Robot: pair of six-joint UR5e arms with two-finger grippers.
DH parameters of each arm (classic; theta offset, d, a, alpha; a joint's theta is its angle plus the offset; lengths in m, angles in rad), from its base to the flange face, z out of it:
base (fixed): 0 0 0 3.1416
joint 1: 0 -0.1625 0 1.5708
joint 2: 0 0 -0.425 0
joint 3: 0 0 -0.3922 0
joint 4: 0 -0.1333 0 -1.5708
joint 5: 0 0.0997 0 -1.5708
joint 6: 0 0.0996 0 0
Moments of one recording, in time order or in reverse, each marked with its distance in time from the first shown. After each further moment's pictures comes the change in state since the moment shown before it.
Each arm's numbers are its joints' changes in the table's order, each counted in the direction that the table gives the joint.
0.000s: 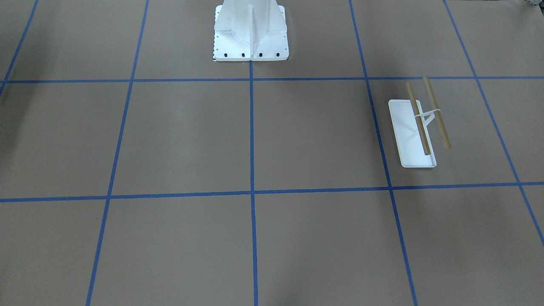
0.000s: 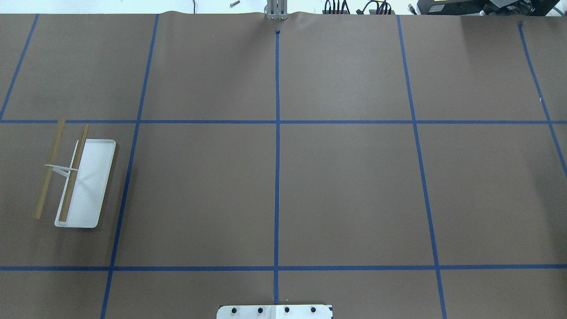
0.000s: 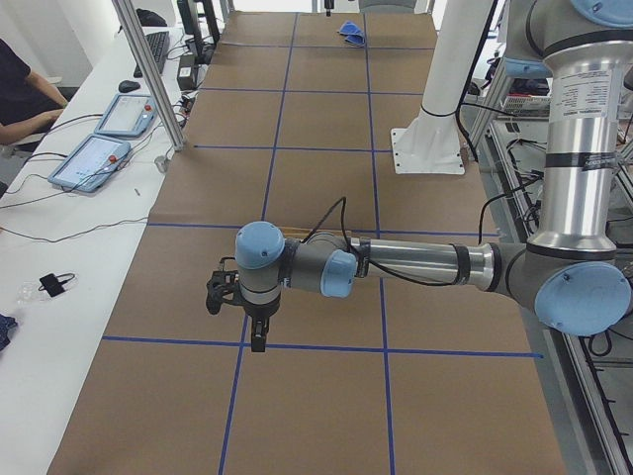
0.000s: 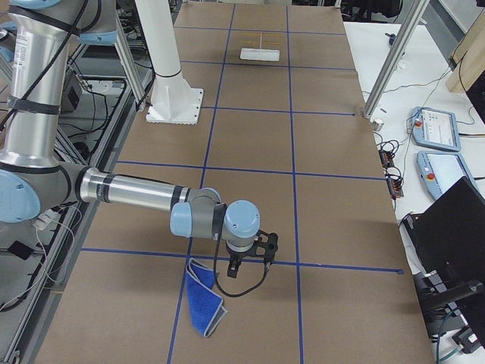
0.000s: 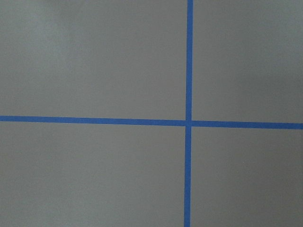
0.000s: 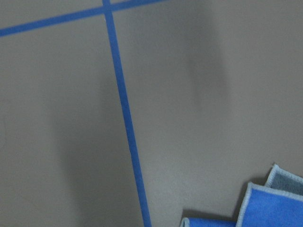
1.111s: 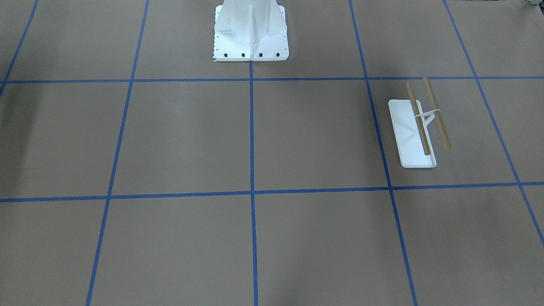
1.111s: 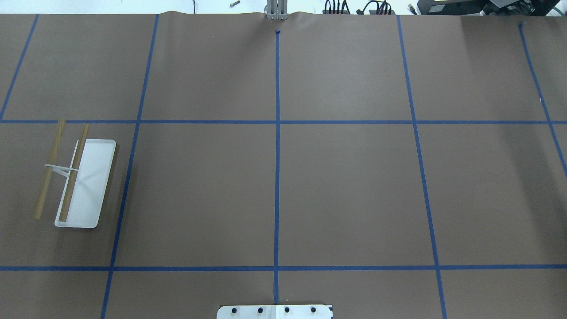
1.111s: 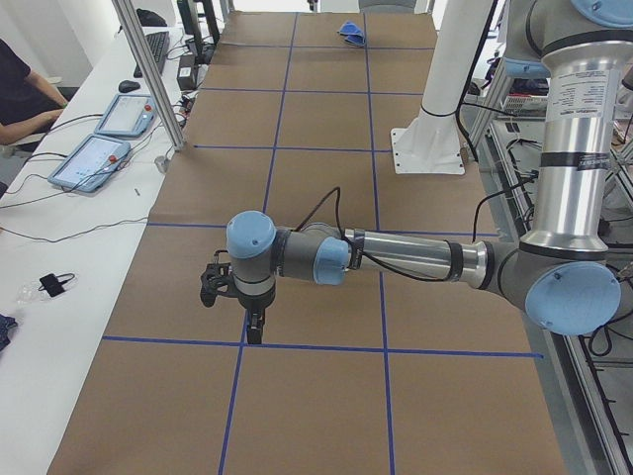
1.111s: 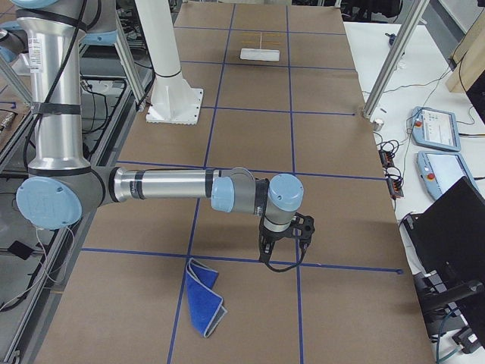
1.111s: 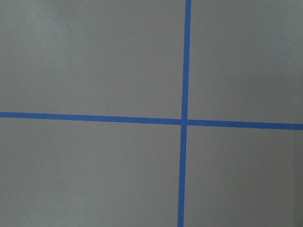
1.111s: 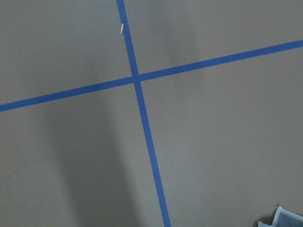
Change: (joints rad) left arm 0.002 0.036 0.017 -0.086 -0.001 0.014; right arm -0.001 -0.244 0.010 0.238 -0.071 0.016
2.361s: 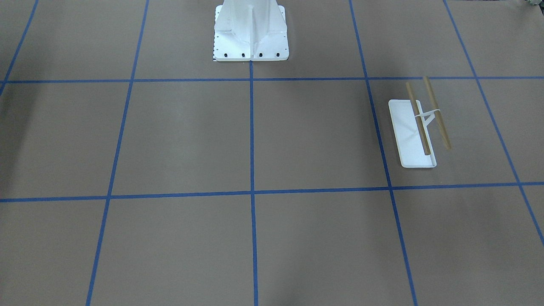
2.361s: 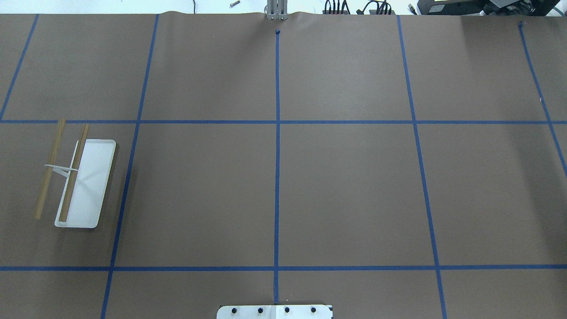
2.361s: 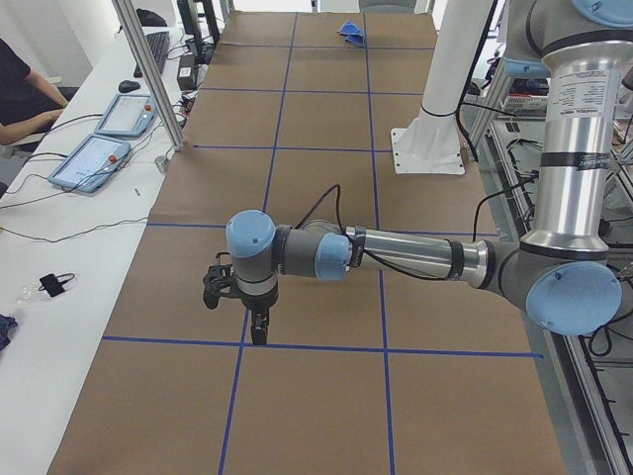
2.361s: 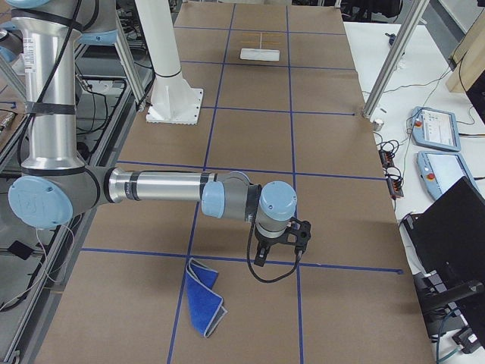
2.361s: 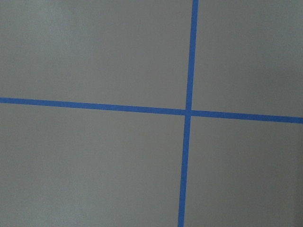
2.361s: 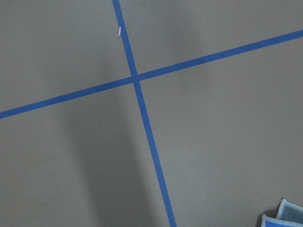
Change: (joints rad) left arm 0.001 -0.004 0.012 -0.048 0.005 0.004; right arm -0.057 0.018 0.004 0.001 0.062 -0.014
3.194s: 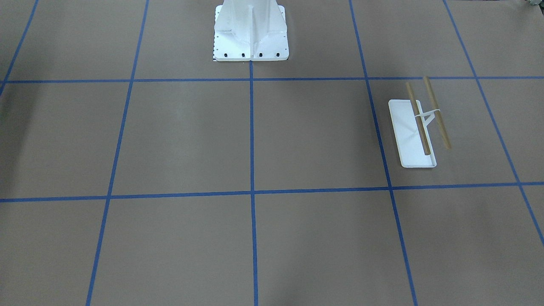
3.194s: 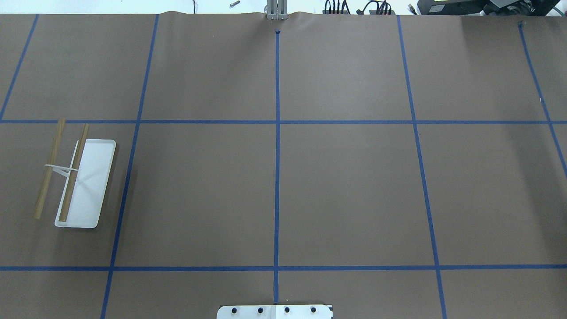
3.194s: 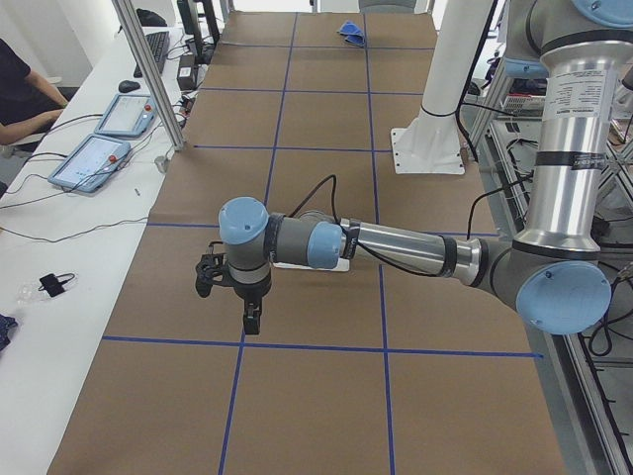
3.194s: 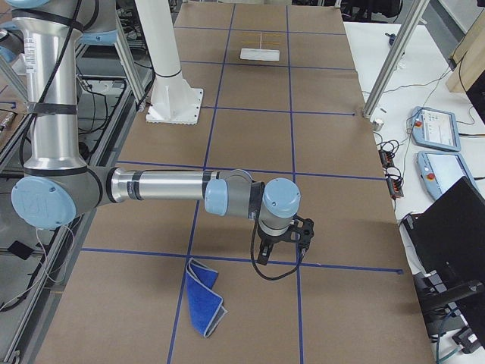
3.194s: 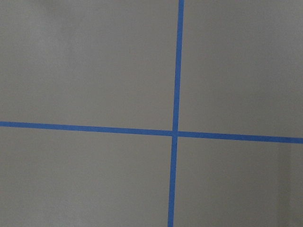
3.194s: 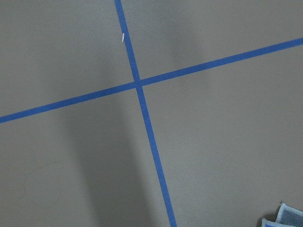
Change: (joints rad) left arm 0.000 0.020 0.016 -0.042 -0.002 -0.004; right arm -0.001 -0.016 -0.004 0.010 -0.009 -0.002
